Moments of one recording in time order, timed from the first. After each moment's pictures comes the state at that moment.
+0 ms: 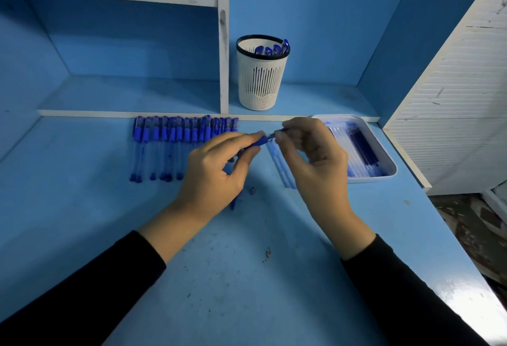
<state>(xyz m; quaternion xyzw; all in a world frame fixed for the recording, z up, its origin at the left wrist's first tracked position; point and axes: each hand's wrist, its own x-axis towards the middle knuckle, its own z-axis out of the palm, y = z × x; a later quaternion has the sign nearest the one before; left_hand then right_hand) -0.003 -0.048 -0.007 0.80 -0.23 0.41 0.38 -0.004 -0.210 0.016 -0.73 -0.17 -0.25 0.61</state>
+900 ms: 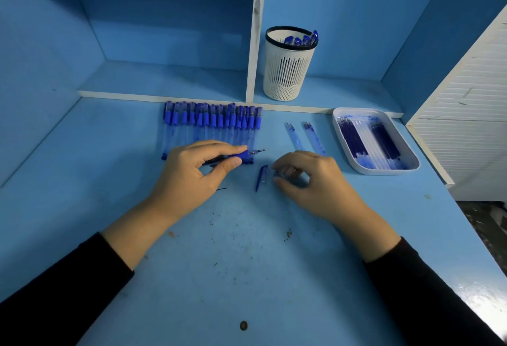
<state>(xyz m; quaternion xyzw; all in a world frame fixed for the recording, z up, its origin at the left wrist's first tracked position) -0.045 0.016 -0.014 0.83 -0.19 0.27 0.44 -0.018 -0.216 -0.007 -0.88 -0.30 -0.08 0.36</state>
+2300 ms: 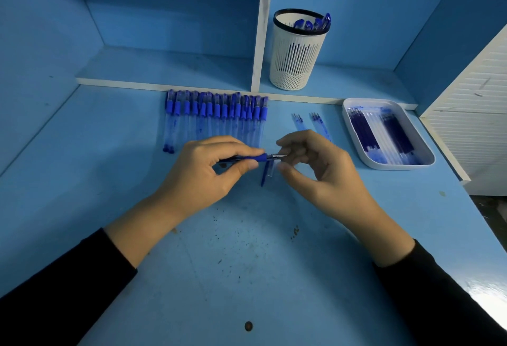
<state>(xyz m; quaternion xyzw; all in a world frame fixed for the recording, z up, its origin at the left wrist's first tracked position) -0.046 0.009 -0.011 0.84 -0.24 0.23 0.43 -0.029 -0.205 0.004 -0.78 -0.27 -0.02 0.56</state>
